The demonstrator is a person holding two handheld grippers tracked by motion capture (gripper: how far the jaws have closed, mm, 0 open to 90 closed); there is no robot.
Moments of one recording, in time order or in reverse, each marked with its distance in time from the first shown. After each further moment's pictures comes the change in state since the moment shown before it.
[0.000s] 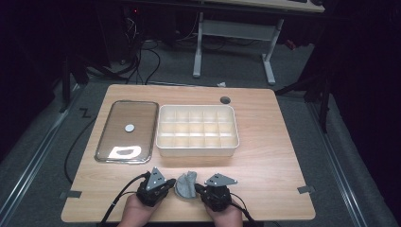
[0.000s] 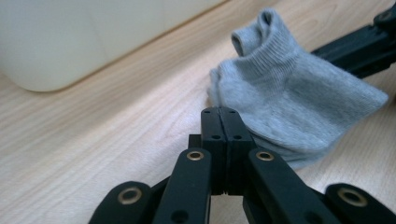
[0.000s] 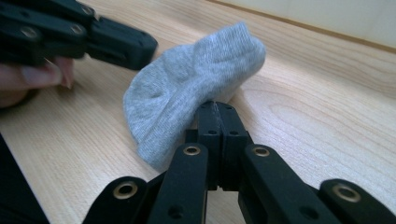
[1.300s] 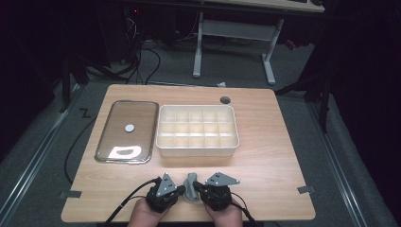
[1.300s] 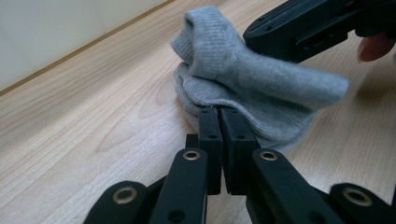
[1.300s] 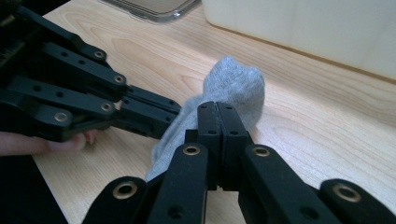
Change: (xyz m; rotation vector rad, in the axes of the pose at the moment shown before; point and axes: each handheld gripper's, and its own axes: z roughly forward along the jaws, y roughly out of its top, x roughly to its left) left arm -0.027 0.005 0.011 0.007 -0.065 0.043; right arm 0.005 0.009 -0.009 -0.056 0.021 -0.005
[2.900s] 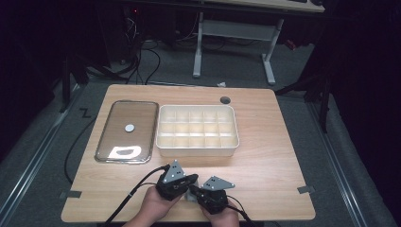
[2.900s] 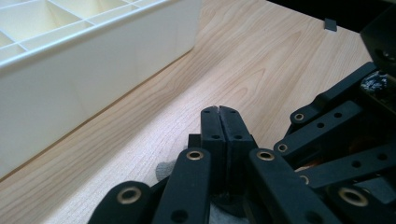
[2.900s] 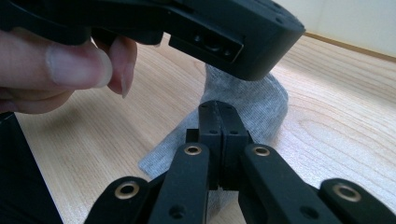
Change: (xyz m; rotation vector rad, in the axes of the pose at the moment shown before) left arm 0.003 0.045 0.008 -0.112 -0.080 -0.013; right arm 0.003 -0.015 0.014 -0.001 0.034 -0.043
